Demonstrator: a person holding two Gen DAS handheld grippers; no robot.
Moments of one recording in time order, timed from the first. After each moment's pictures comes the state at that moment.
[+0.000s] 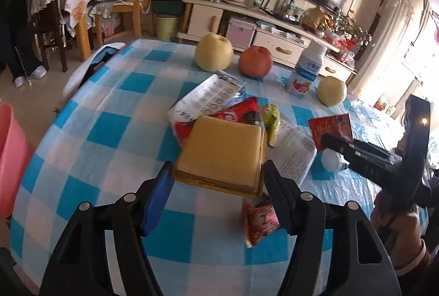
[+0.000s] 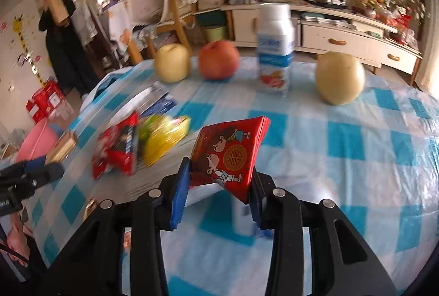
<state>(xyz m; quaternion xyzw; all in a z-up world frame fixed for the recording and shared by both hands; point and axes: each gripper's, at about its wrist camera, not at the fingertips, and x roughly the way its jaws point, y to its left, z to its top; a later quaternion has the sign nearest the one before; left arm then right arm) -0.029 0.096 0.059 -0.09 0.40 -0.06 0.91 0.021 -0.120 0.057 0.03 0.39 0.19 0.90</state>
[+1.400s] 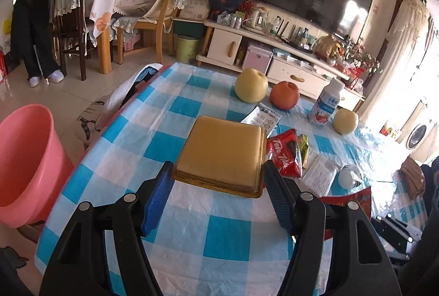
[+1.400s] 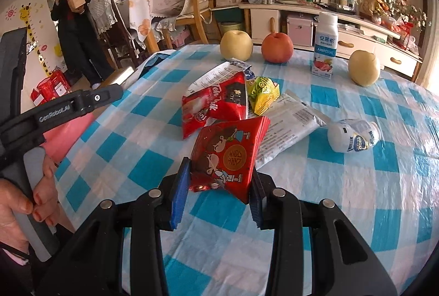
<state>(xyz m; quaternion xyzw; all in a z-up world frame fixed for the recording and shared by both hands) -0.053 0.171 0.080 -0.11 0.34 -0.03 0.93 -0.086 -0.021 0.084 0.02 0.39 0.18 0.90</state>
